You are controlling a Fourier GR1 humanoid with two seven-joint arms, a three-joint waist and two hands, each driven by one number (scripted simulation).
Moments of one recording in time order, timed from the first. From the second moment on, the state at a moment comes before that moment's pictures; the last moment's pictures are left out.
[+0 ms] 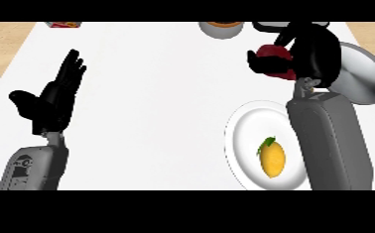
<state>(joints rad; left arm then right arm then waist) -0.24 0.19 0.11 -1.46 0.01 0.05 0.08 -0.63 -0.12 -0.03 -1.47 1.13 0.03 0.67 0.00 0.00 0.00</state>
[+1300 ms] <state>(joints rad) -0.27 0.17 0.08 -1.47 0.00 0.04 0.08 -0.71 -0.66 -0.56 -0.53 0.90 -0.44 -0.03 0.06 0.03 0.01</state>
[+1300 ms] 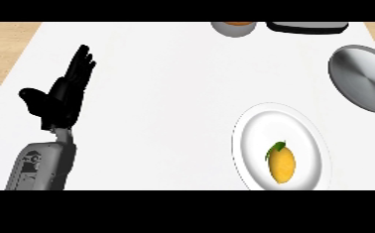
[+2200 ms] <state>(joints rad) -0.29 0.16 0.08 -1.47 0.00 0.04 0.09 -0.75 -0.71 -0.75 -0.23 0.69 -0.23 -0.28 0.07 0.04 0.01</state>
